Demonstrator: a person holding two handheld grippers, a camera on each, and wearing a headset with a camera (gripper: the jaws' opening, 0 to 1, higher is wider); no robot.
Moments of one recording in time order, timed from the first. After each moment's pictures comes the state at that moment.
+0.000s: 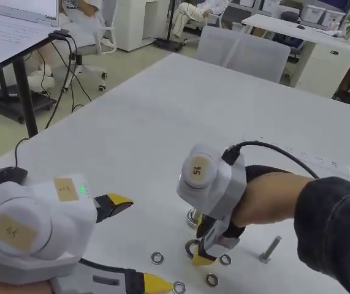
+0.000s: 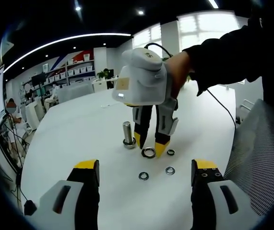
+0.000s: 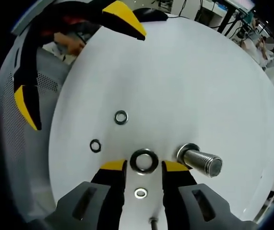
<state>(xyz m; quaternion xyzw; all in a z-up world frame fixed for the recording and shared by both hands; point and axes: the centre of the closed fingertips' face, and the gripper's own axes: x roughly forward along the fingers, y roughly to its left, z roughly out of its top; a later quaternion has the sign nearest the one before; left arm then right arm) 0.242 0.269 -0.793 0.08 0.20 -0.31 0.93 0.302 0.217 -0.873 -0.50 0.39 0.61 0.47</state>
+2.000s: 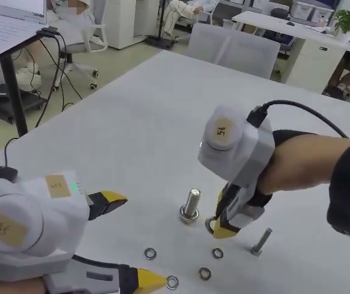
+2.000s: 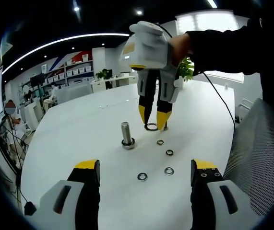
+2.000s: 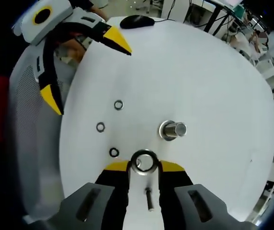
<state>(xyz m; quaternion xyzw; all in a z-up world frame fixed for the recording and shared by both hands) 0.243 0.267 -0.793 0.09 0.20 -0.31 0.92 0.320 0.188 -0.815 -0.51 0.40 0.58 0.49</state>
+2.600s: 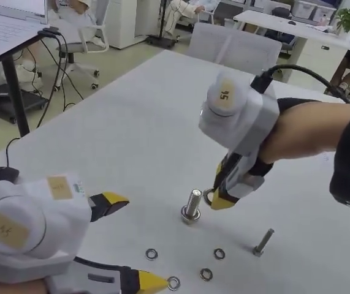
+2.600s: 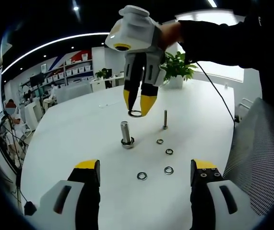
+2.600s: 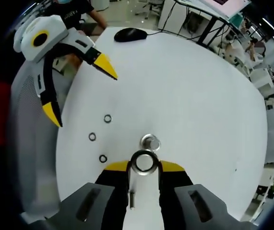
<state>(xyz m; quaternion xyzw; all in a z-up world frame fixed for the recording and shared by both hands) 0.242 0.266 -0.794 0.09 0.20 -0.31 0.92 0.342 0.216 -0.783 -0.52 0.36 0.58 0.51</state>
